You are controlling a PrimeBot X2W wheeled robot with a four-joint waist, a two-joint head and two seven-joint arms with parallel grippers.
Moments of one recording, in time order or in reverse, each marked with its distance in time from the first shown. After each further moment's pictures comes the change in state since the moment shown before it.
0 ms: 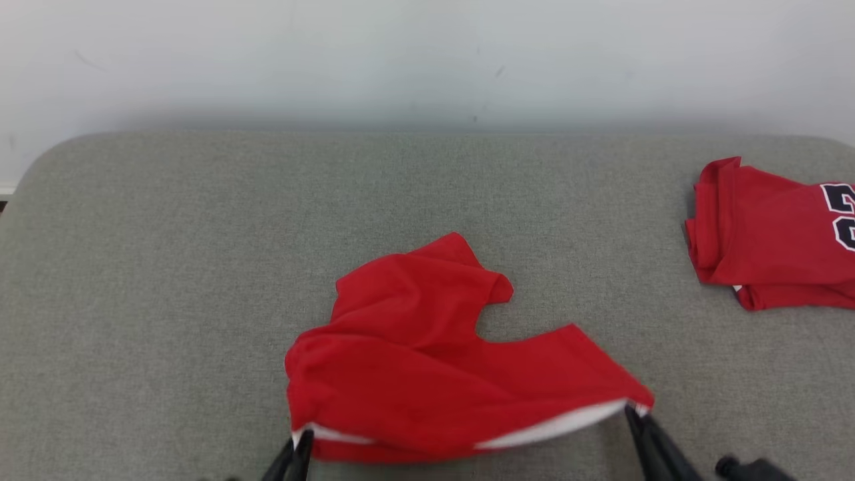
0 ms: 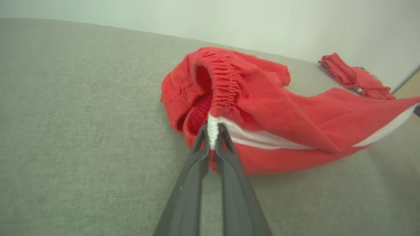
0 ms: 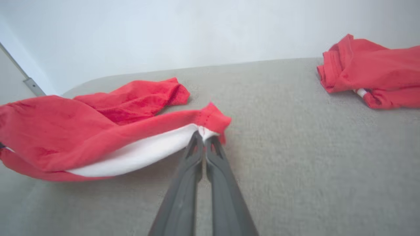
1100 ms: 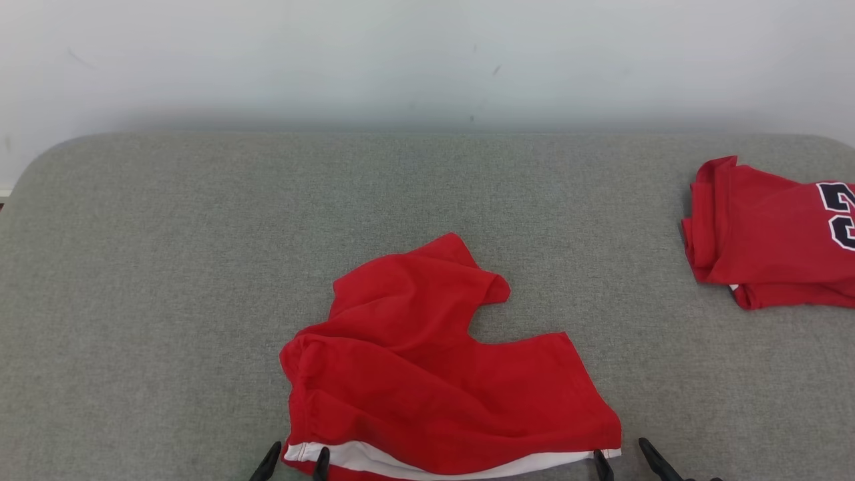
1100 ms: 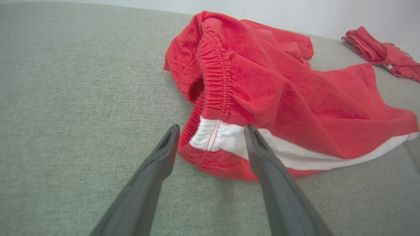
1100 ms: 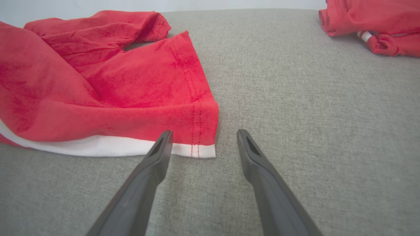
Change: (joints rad) left arm -0.024 -0.061 0.062 0.108 0.107 0.000 0.000; right arm -0.042 0.072 -0.040 0.209 -0.149 0.000 0.000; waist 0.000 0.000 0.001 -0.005
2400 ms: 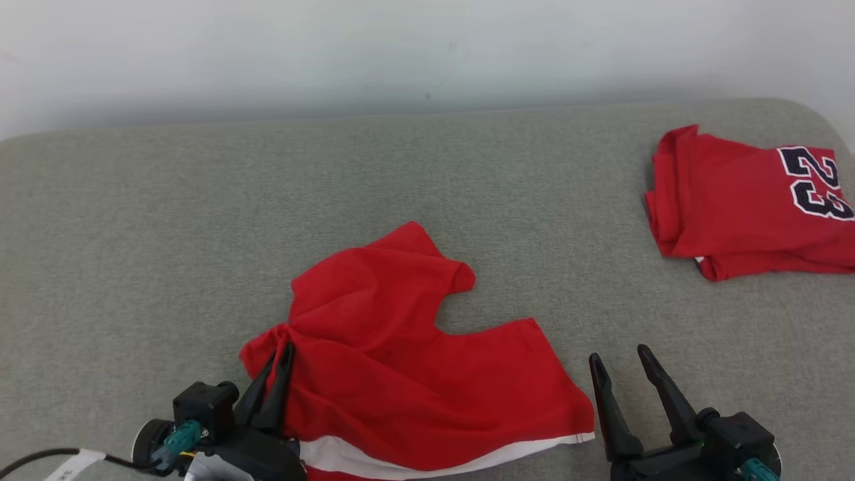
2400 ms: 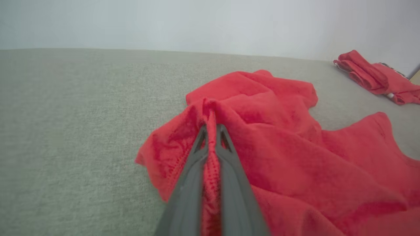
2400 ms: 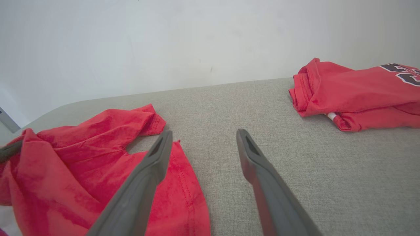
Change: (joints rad) left arm -0.292 0.041 -0.043 0.137 -0.090 0.000 0.000; right arm -0.095 0.029 -0.015 -0.192 0.082 0.000 0.000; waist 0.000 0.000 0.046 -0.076
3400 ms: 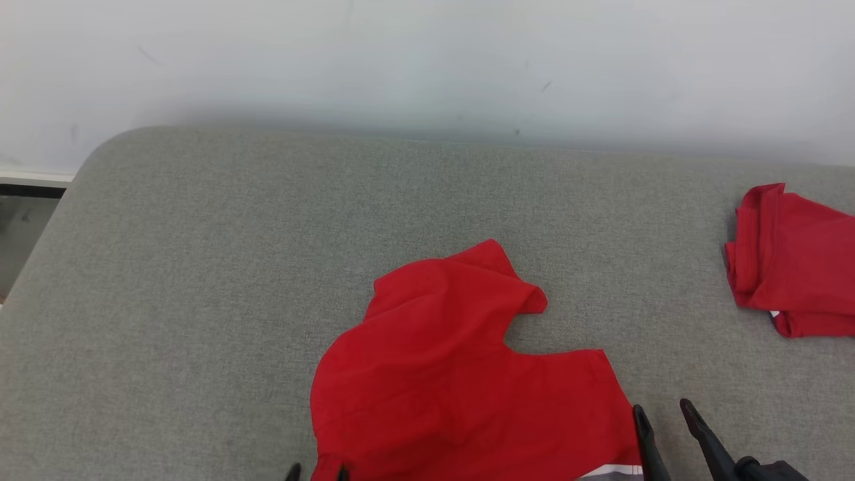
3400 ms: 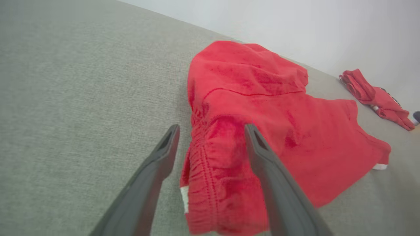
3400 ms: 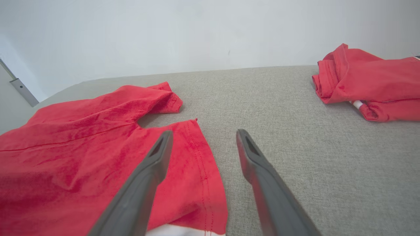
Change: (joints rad) left arm 0.404 -0.120 0.062 -0.248 0.030 0.000 0.000; right arm 0.126 -0.052 -0.054 0.002 0.028 0.000 0.000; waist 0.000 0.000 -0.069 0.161
